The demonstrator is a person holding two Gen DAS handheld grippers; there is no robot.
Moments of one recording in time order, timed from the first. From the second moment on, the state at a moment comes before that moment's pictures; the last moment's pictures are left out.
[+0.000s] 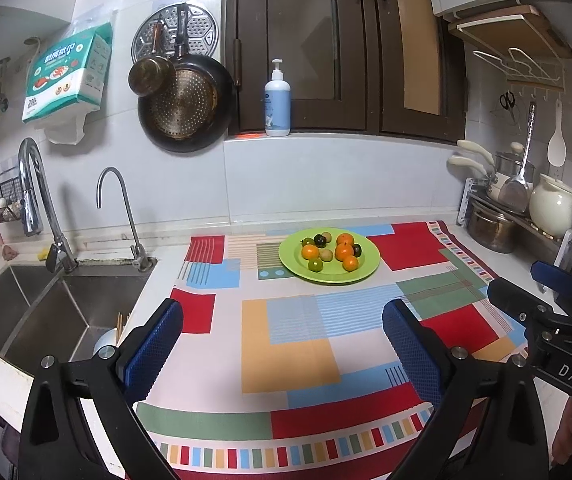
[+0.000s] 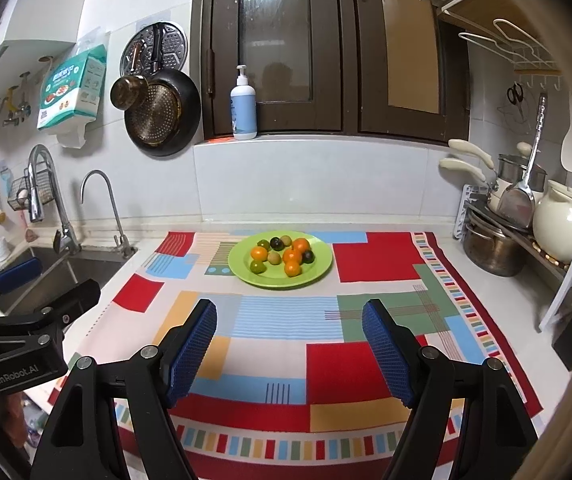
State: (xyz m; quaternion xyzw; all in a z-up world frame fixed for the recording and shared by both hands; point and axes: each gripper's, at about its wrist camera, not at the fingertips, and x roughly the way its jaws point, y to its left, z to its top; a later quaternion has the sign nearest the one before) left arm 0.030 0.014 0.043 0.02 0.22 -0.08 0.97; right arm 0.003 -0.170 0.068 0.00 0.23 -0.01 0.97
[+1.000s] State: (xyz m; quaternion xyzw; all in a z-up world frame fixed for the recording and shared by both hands) left arm 0.021 0.013 0.049 0.02 0.22 -0.08 0.97; right arm -0.006 -0.168 0.073 0.00 0.23 -0.01 0.97
